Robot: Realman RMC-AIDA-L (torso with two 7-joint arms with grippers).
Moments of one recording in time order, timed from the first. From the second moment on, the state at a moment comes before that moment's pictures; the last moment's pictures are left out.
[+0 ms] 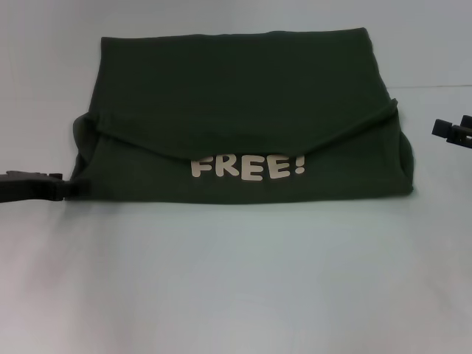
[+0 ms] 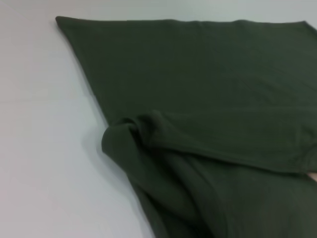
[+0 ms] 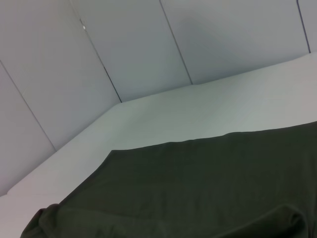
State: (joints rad) left arm -0.65 -2.04 0.51 0.66 2.45 1.05 -1.88; right arm 0.51 1.91 -0.43 -0.50 -1.93 -1.31 1.58
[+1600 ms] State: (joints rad) left arm -0.68 -2.04 0.55 0.61 2.48 1.00 -1.92; right arm 0.51 1.92 -0.47 -0.50 -1.93 -1.28 1.58
